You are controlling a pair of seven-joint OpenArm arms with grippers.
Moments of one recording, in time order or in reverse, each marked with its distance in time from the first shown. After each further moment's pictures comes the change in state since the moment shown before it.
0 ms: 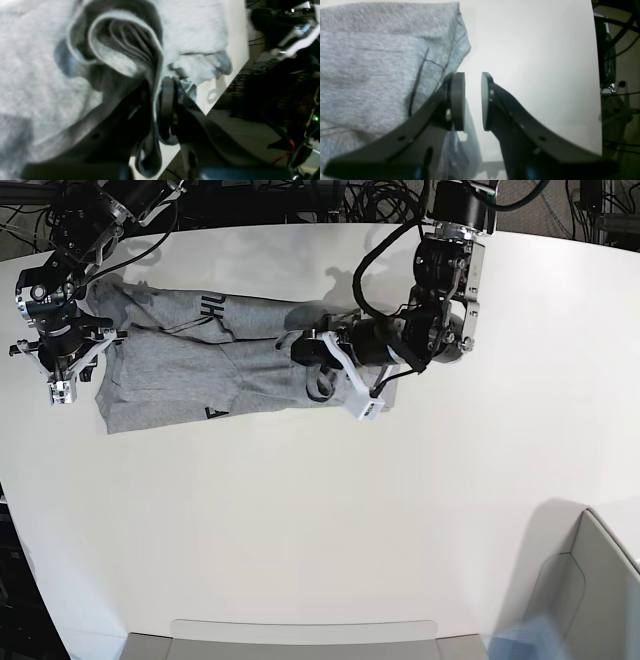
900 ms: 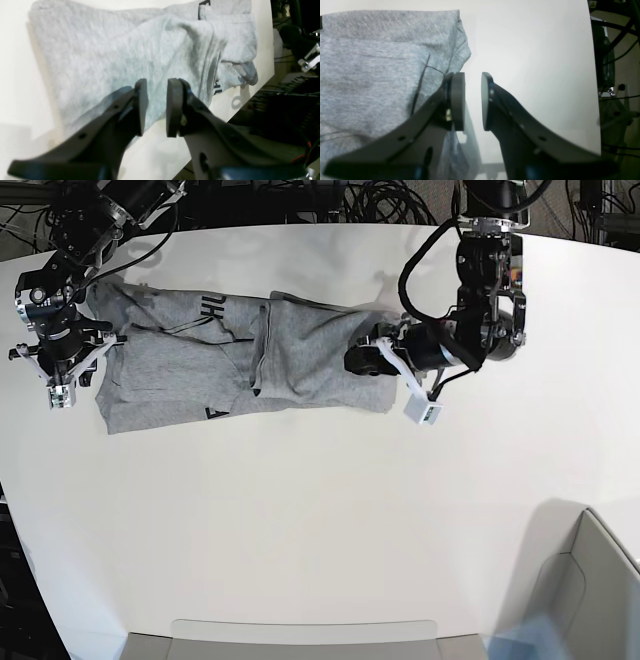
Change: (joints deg) left arm 2.2 -5.0 -9.1 4.4 -0.1 -0.3 2.6; right arm 1.0 0.0 0.0 0.0 0.0 0.0 -0.1
